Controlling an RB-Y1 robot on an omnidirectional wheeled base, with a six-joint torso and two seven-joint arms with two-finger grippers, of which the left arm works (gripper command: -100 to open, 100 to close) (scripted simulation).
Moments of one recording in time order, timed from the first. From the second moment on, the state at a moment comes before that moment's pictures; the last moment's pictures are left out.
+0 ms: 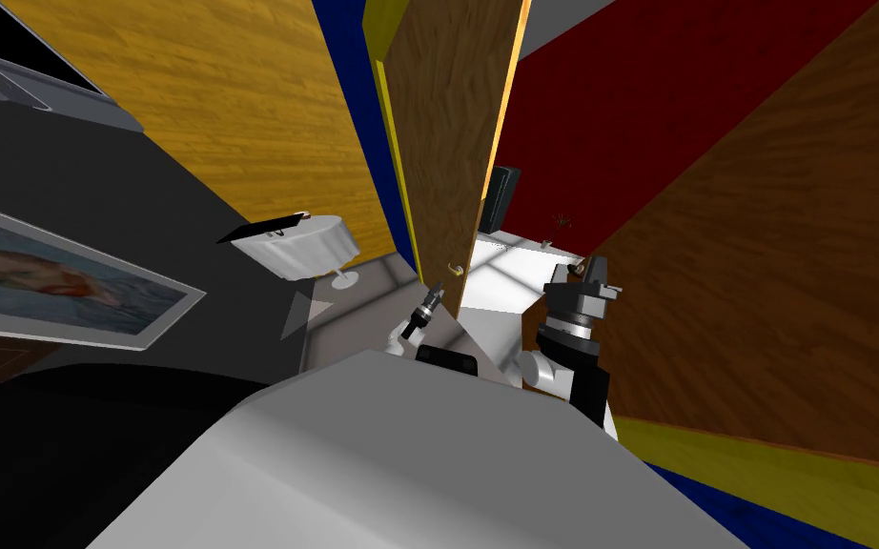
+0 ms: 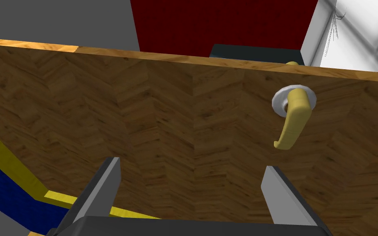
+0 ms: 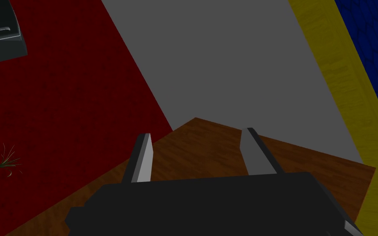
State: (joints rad) arm 0.05 0.10 -0.32 -1.24 -0.13 -0.67 0.18
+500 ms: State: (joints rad) arm -0.01 0.09 -0.35 -1.09 -0.15 -0.71 0.19
